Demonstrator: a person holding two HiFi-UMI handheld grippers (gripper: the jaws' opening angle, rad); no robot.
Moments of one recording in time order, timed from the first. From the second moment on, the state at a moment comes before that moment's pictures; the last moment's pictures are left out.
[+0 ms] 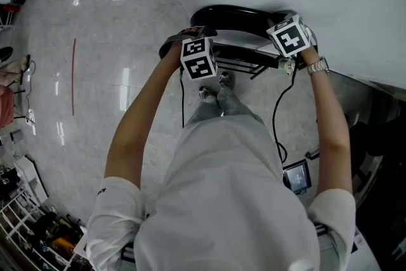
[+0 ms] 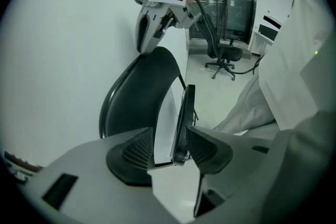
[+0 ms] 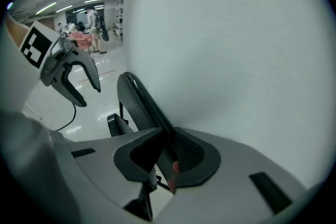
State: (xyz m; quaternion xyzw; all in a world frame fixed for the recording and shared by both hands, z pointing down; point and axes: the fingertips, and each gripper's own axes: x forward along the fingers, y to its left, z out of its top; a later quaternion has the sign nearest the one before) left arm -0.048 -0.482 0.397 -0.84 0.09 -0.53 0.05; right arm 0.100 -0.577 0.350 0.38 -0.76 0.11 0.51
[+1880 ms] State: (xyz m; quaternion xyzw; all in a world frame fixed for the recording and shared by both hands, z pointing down) left arm -0.341 -0.269 0.302 -0.62 0.75 -0.03 -0.23; right arm -0.207 -0.387 0.261 0.21 -0.94 0.20 0.18
